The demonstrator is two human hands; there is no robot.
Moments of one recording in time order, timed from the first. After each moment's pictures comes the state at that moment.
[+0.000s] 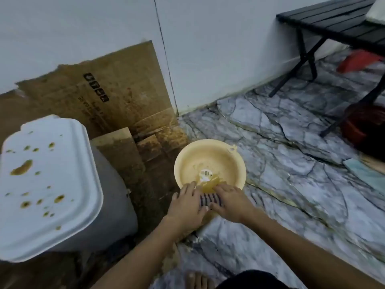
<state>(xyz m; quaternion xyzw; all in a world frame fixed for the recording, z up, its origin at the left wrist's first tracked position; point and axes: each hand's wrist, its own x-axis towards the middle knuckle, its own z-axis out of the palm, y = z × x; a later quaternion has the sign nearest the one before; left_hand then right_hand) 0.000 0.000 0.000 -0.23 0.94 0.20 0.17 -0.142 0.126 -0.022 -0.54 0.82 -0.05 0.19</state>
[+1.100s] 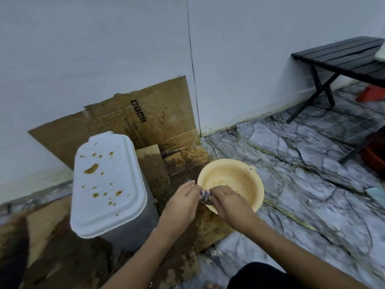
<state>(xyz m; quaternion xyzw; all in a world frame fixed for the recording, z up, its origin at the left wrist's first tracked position) 0.076 -0.030 0.076 -0.20 0.95 0.14 -0.20 -0.075 0.092 0.071 -0.60 0.77 -0.22 0.02</state>
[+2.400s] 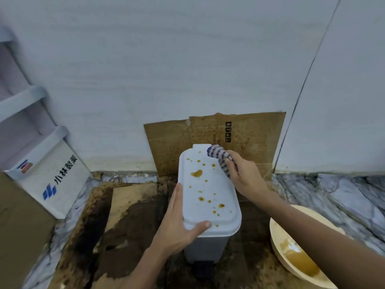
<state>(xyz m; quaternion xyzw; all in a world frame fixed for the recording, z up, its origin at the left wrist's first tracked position) 0.291 -0.115 0.120 -0.47 0.76 0.38 -0.23 0.053 -0.126 0.201 -0.65 0.67 -0.36 0.08</state>
